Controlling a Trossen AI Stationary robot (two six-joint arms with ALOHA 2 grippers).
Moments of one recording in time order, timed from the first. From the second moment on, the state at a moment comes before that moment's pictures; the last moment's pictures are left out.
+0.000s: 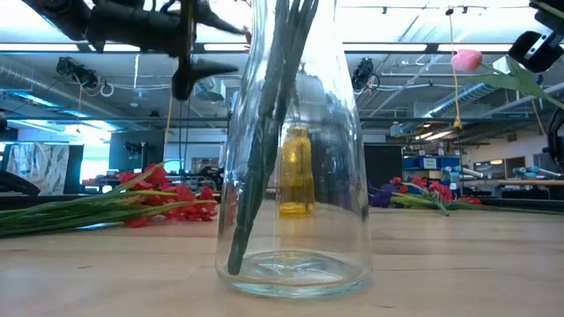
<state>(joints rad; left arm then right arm) 0.18 1.01 0.55 0.39 -0.05 -0.82 1.03 0.01 0.70 -0.96 0.72 0.79</state>
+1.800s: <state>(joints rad) -0.14 1.66 1.56 0.21 -0.23 -0.56 0.99 0.01 0.74 -0.84 0.36 0.61</state>
